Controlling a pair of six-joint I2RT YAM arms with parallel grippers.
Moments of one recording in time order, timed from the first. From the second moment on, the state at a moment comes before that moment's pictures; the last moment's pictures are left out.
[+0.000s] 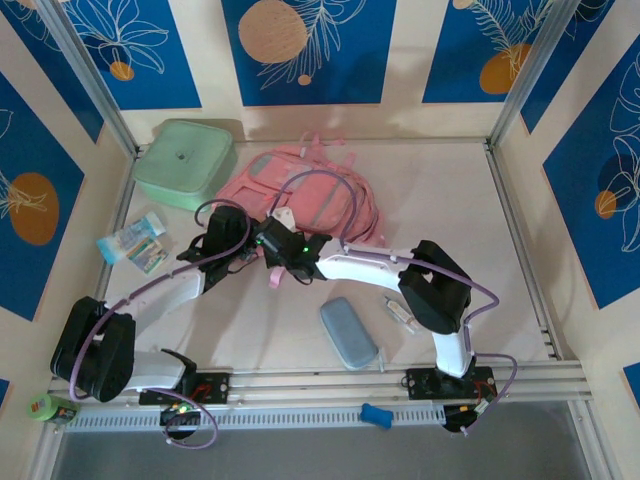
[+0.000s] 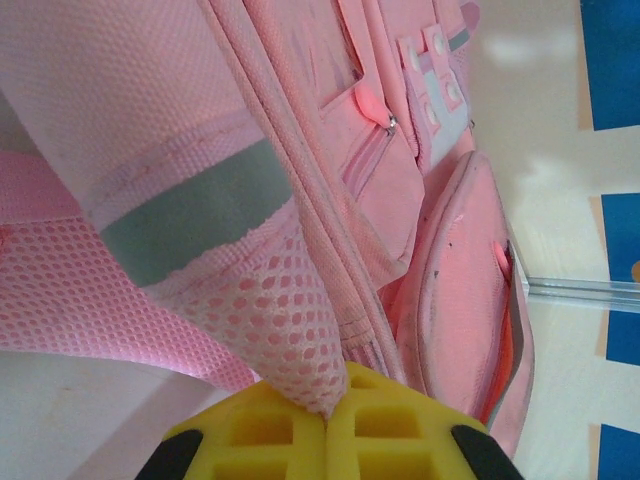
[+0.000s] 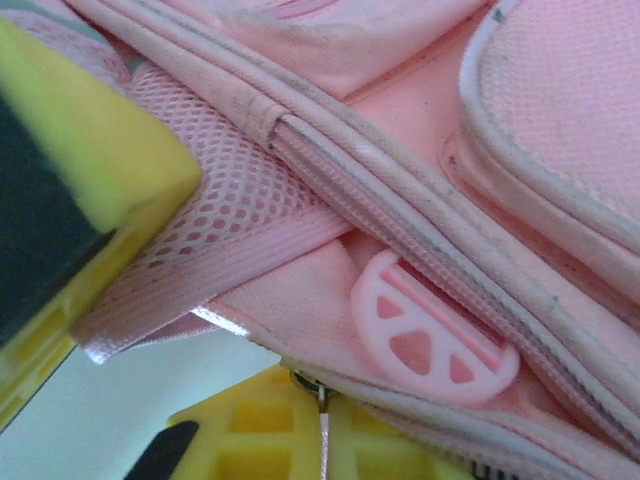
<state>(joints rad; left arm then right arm) -0.47 1.31 0.71 0.03 -0.03 -1.28 1.02 1.93 1.42 -0.36 0.42 0.60</state>
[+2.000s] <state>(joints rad) -0.79 1.28 0.57 0.00 -0.20 -1.52 0.92 1.55 0.99 -0.46 0.13 0.67</state>
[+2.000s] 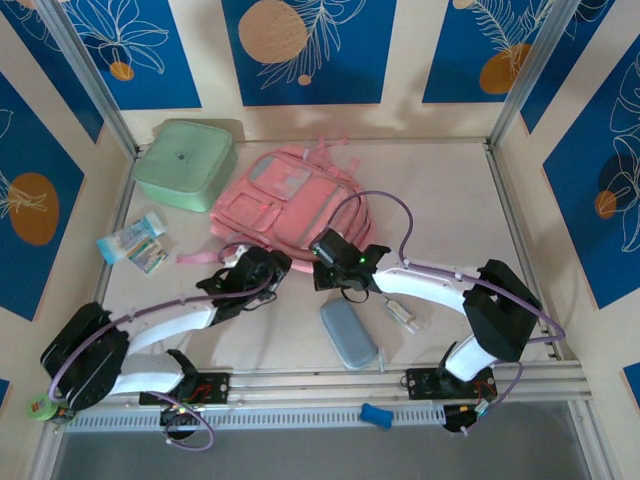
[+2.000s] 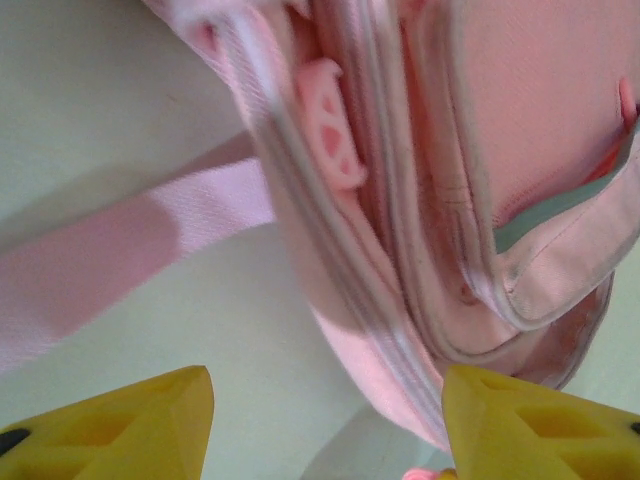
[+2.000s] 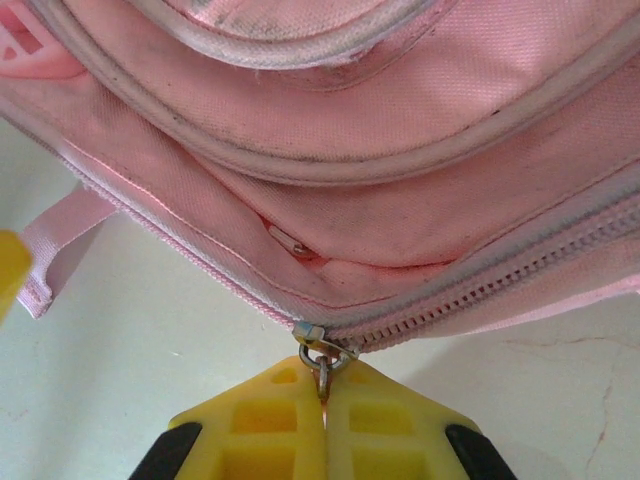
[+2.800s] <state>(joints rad) -0.92 1.60 0.73 0.12 -0.37 -1.69 0.93 1.55 0.99 -0.49 0.14 0.69</state>
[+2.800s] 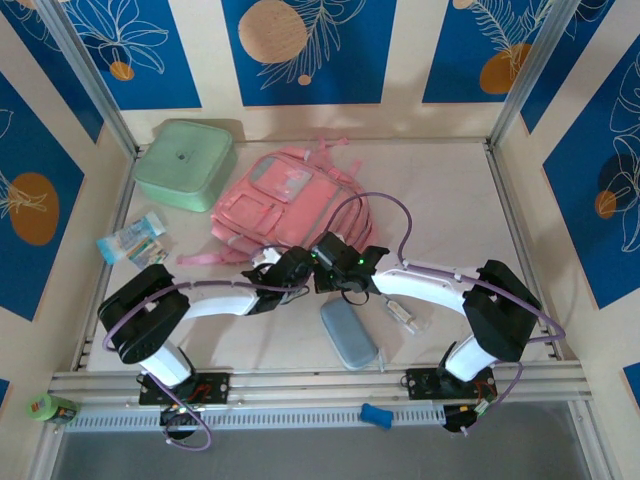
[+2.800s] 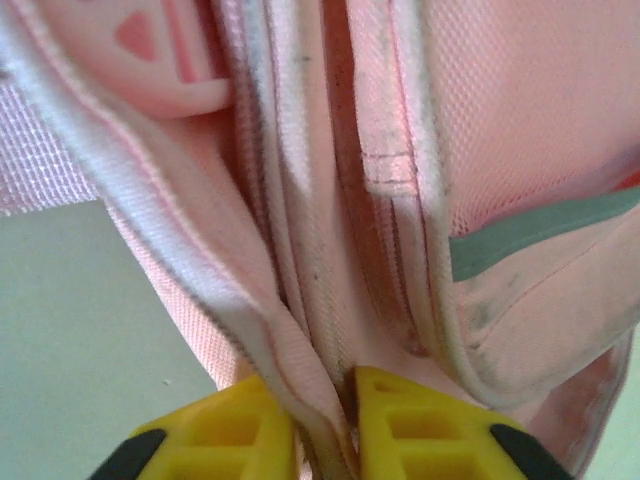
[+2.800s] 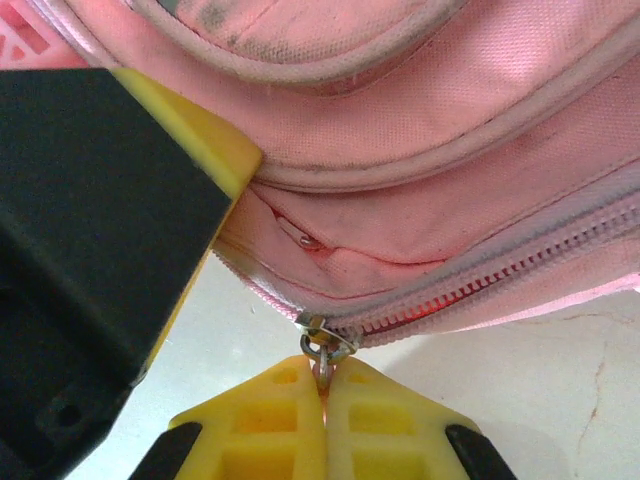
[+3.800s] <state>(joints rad) -0.82 1.43 0.72 0.05 -0.27 -1.36 0.72 1.32 0.93 -0.72 0.12 0.64</state>
